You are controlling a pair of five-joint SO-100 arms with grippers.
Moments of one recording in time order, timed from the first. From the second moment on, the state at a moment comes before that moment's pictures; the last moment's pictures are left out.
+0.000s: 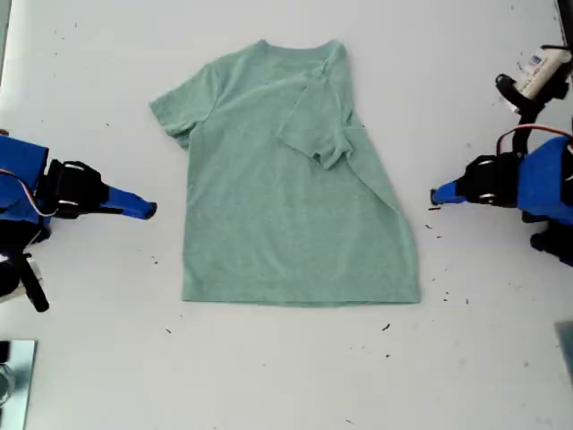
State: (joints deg) arm 0 -4.1 204.9 180.8 59.7 -1.2; arm 1 15.9 200.4 175.3 77.3 -9.2
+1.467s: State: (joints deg) arm 0 -51.9 97.0 123.4 57.7 34.9; arm 1 12.7 200.4 175.3 77.3 -8.1
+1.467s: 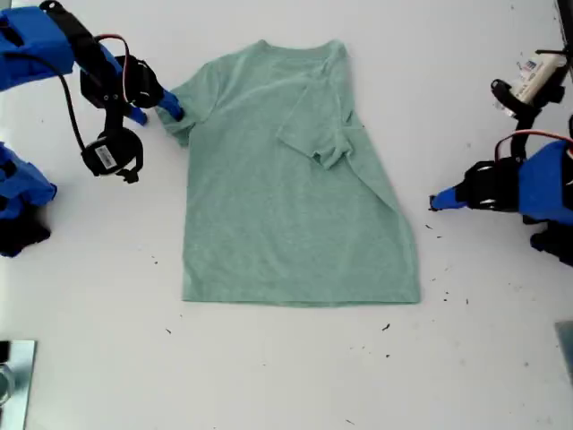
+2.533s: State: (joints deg) arm 0 -31.9 94.6 96.5 53.0 34.9; arm 1 12.1 200.4 175.3 77.3 -8.0
